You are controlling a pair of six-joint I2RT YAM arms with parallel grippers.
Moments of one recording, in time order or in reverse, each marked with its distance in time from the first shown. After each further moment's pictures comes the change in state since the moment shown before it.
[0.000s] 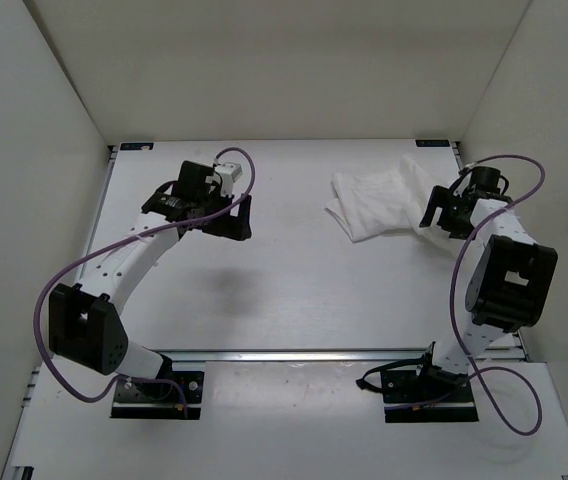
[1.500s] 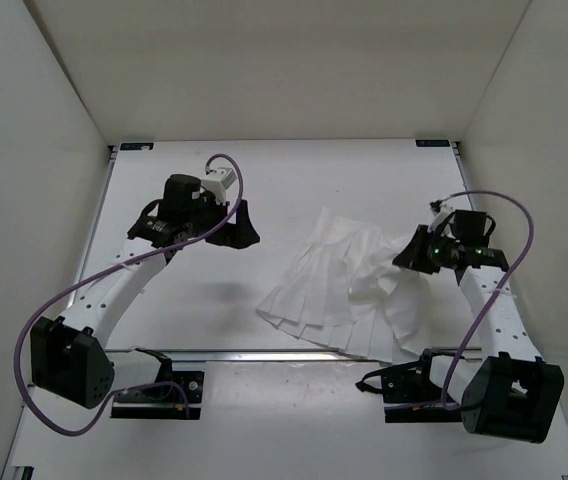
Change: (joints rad) left arm 0.019 -0.192 -0.183 0.181 0.208 -0.110; right arm 0.163 -0.613 -0.351 -0.078 -0.319 0.094
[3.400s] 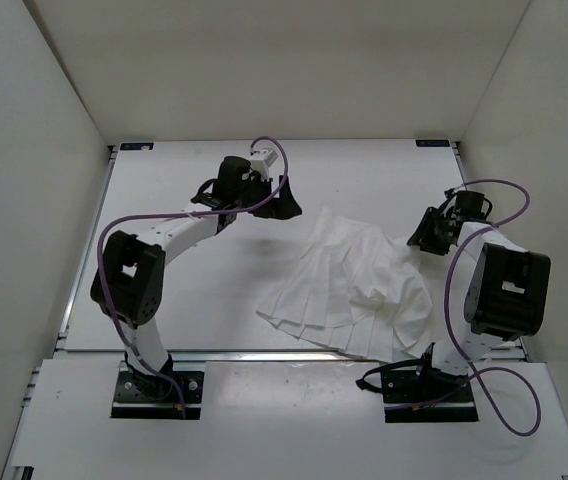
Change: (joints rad) left arm -0.113 0.514 0.188 0.450 0.009 -0.156; right arm -0.117 0.566 0.084 0.316 0.188 0.029
